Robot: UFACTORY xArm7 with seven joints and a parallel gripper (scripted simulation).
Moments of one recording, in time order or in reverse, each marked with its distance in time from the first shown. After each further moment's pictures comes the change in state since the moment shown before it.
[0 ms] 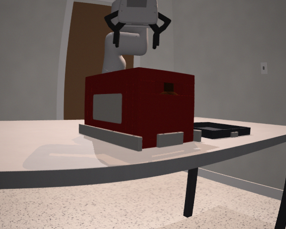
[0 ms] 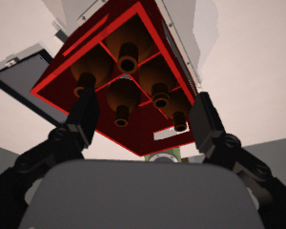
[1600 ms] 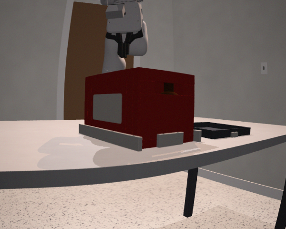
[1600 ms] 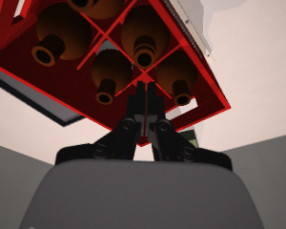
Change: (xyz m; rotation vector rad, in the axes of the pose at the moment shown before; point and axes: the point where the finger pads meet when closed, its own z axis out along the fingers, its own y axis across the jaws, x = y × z) arm -0.081 0.032 0.006 0.034 0.035 0.167
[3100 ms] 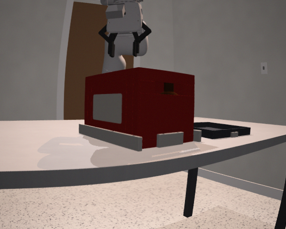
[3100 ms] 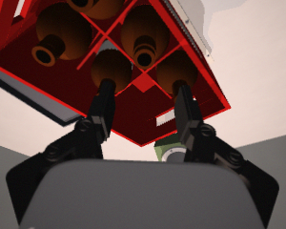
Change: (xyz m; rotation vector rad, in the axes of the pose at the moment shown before) arm 0.000 0.000 0.000 0.000 0.000 0.000
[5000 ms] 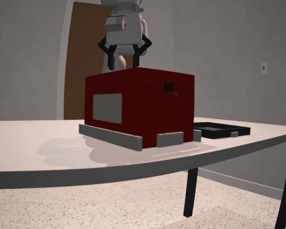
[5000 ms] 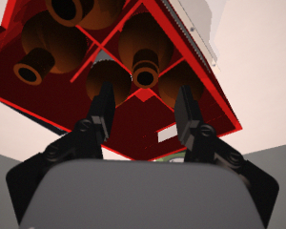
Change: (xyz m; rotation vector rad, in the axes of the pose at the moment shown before) arm 0.000 -0.002 0.038 0.000 0.000 0.000
